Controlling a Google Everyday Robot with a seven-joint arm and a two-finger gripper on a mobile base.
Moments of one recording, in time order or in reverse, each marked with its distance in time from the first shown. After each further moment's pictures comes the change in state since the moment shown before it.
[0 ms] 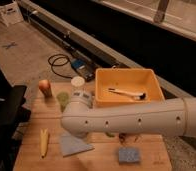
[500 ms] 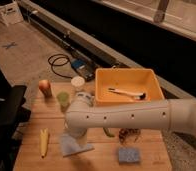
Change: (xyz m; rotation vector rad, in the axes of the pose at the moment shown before) arm -0.019 -0.019 0.067 0.025 -0.197 0.109
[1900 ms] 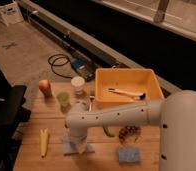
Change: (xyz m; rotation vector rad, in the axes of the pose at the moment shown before) arm 0.018 0.030 0.080 -0.179 -0.015 0.193
